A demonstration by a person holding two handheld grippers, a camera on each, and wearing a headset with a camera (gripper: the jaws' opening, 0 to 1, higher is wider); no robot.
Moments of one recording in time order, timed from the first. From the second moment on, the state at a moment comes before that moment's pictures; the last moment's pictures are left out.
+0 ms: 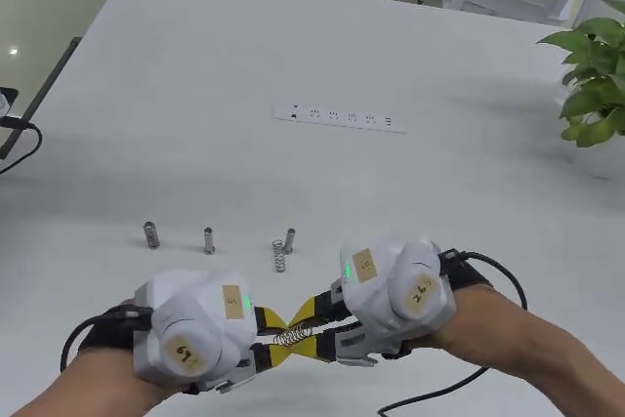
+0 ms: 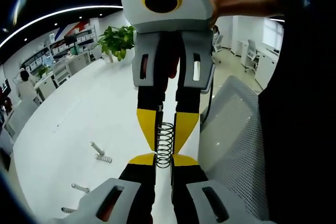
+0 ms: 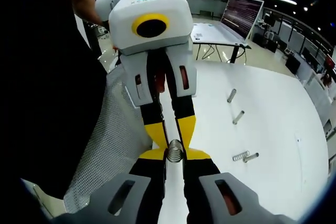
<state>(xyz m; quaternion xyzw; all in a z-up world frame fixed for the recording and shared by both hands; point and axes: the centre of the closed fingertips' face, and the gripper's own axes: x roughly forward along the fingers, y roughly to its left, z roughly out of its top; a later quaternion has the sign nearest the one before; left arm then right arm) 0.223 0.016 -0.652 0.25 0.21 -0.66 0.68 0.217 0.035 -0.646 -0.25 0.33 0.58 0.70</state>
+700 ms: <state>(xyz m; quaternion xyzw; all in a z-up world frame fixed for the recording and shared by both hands) 0.225 0.020 -0.654 0.24 0.21 -0.65 0.69 0.219 0.037 -0.645 -0.24 0.33 0.58 0.71</state>
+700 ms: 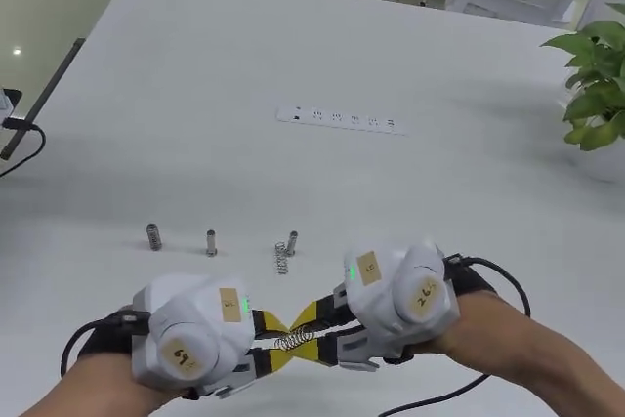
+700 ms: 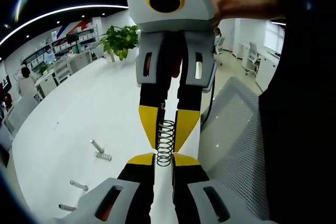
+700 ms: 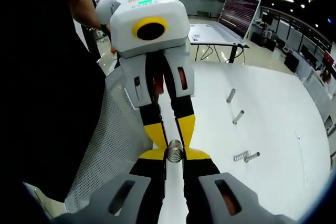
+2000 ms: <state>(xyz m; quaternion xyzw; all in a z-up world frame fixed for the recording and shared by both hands) 0.299 0.111 -0.652 0.13 0.26 -0.50 0.82 0.235 0.011 -0.650 -0.21 0.34 0.53 0.75</state>
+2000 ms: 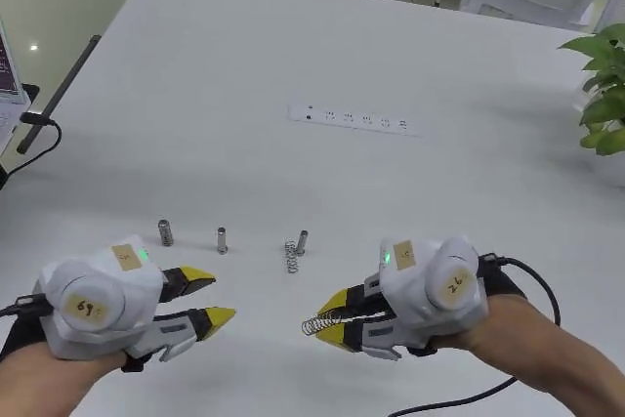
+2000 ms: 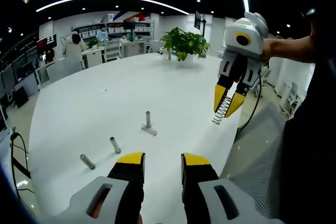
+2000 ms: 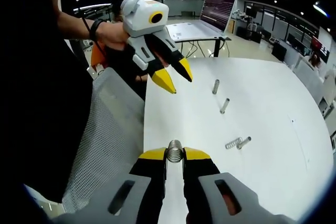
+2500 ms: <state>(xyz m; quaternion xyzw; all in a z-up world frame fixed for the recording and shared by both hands) 0.319 0.162 -0.654 0.10 0.27 -0.43 0.86 0.255 0.003 -0.655 -0.22 0.35 0.51 0.75</state>
